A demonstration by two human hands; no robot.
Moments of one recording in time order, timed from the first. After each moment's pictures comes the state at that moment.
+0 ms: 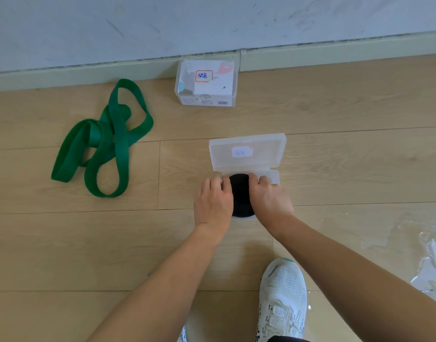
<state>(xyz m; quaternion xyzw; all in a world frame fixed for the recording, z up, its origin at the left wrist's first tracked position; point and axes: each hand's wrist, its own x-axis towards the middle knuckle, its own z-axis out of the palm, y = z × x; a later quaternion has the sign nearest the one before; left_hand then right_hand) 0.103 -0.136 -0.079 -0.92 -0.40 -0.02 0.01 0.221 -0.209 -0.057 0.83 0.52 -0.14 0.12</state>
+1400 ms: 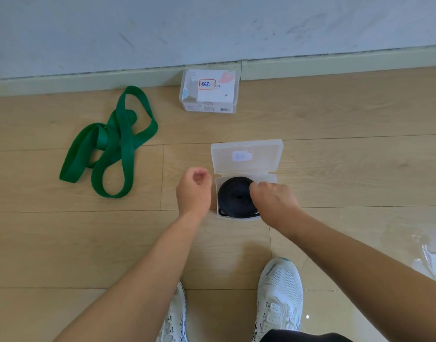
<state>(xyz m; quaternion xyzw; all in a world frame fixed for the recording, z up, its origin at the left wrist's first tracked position) 0.093 -0.099 -0.026 -0.60 -0.63 -0.16 -0.47 0.238 -0.209 -0.013 0.77 0.58 -0.20 0.15</state>
